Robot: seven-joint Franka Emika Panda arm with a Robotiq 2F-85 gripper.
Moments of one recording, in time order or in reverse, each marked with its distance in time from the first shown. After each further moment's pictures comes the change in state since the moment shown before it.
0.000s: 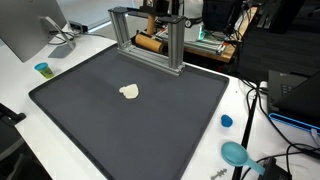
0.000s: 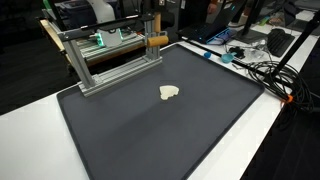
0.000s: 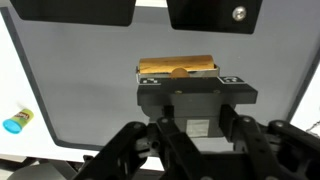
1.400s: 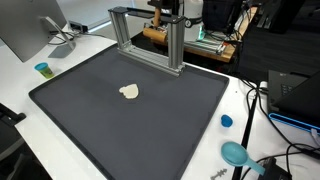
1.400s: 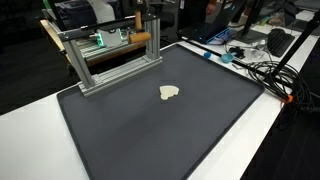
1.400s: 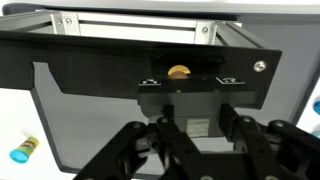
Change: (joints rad) arm -0.020 -0.306 -0.066 -0.226 0.053 -0.100 -0.129
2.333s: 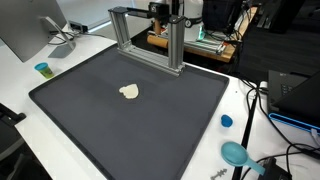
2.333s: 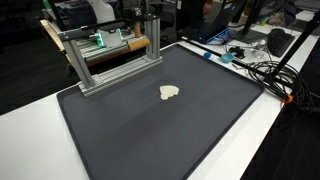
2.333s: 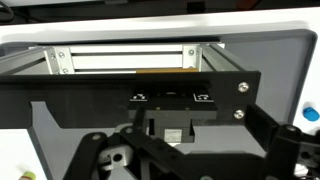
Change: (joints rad) arm -0.030 -0.024 0.004 0.017 0.080 -0.130 0.017
